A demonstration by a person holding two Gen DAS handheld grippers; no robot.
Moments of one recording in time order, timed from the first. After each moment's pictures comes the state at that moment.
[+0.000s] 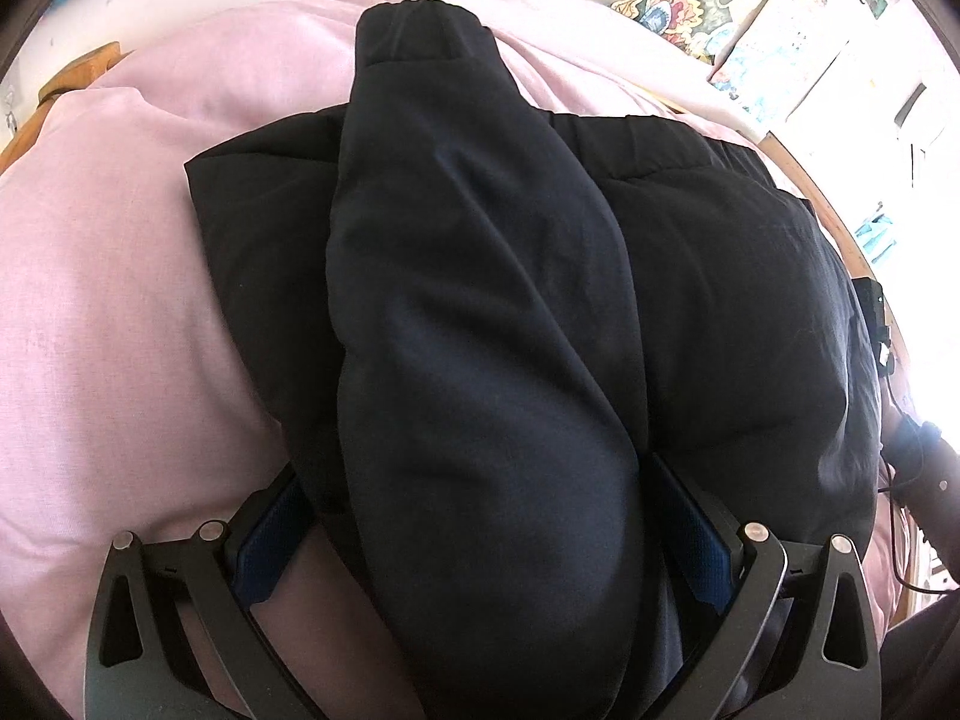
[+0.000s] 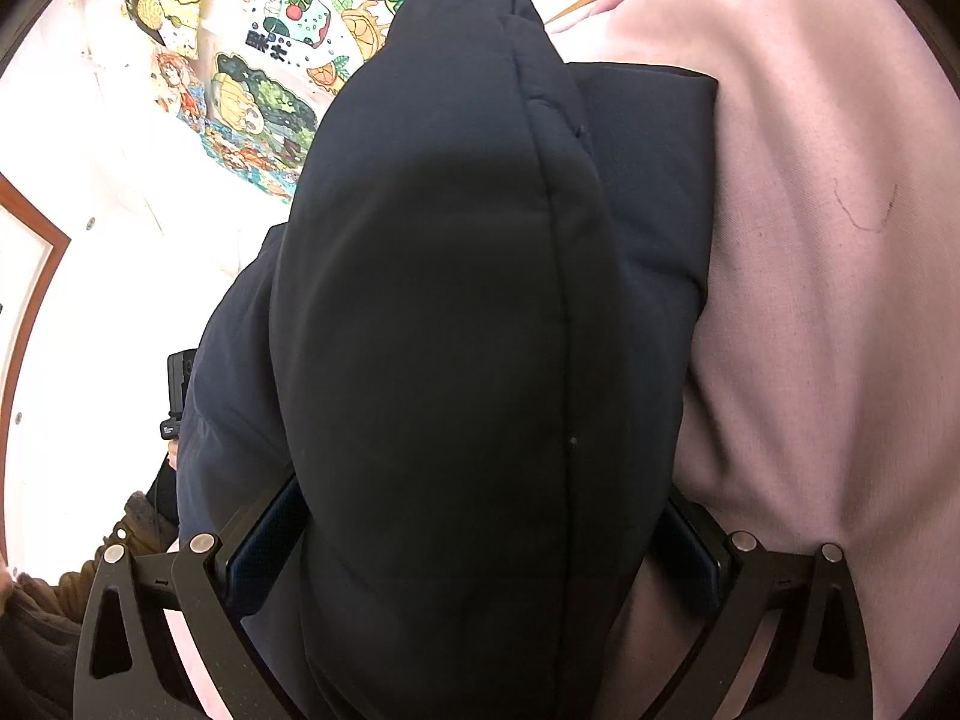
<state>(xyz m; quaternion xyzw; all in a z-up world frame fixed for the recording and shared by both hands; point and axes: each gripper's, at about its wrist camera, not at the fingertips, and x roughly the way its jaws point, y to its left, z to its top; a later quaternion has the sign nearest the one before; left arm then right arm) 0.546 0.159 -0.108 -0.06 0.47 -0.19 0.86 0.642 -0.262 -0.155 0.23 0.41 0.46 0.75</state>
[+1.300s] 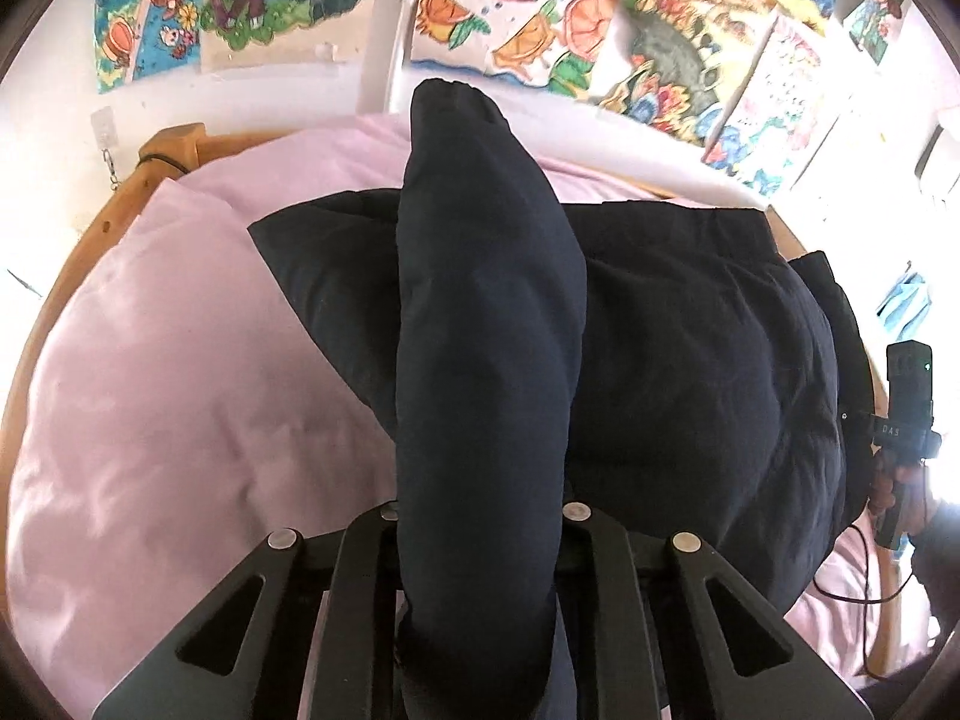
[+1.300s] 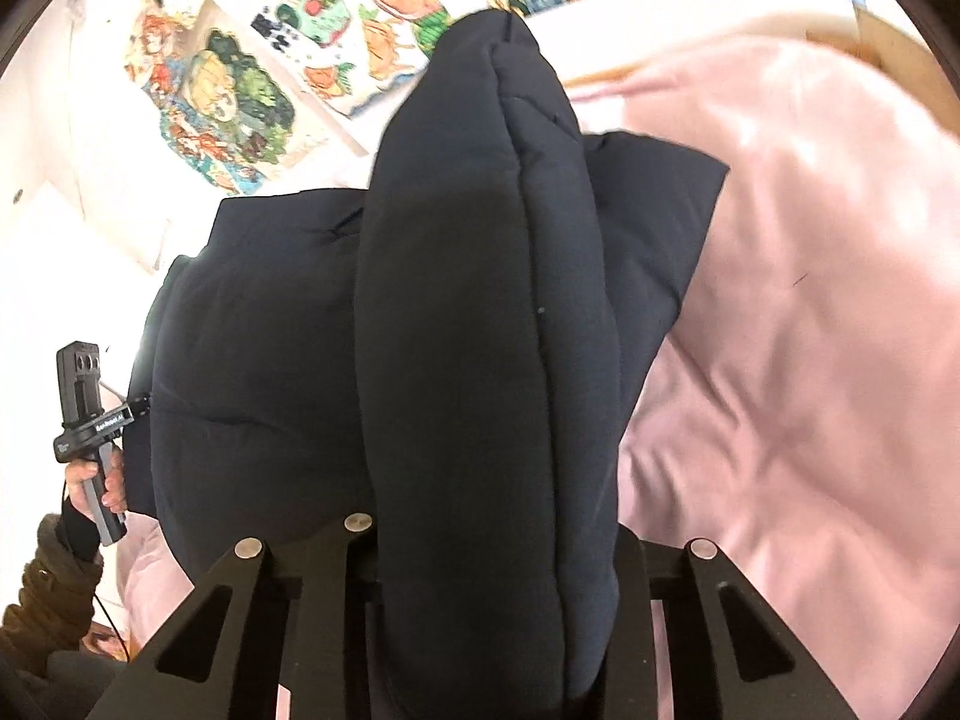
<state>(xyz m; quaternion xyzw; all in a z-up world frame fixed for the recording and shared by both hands) 0.430 0.127 -0.003 -0.08 0.42 -0.11 0.90 0.582 -0.259 -0.056 0.16 0.42 0.35 0.82</state>
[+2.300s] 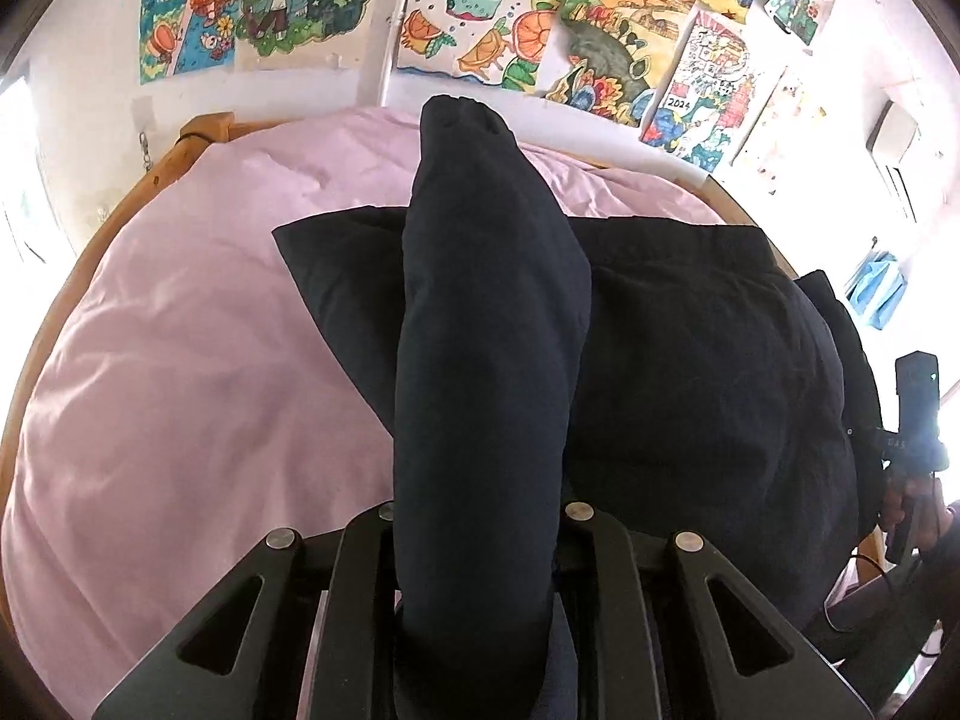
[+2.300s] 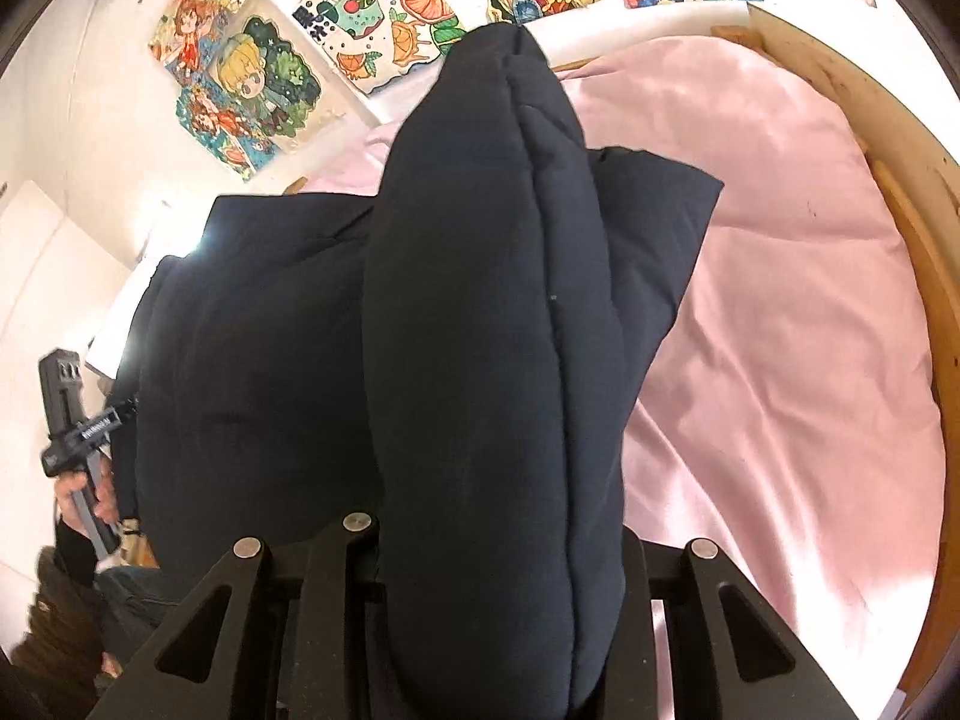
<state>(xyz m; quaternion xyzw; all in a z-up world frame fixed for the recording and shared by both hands) 0.279 0.088 -0.005 -0.07 0.40 -0.12 0.90 0.371 -0.284 -0.043 0.15 0.44 0.29 0.84</state>
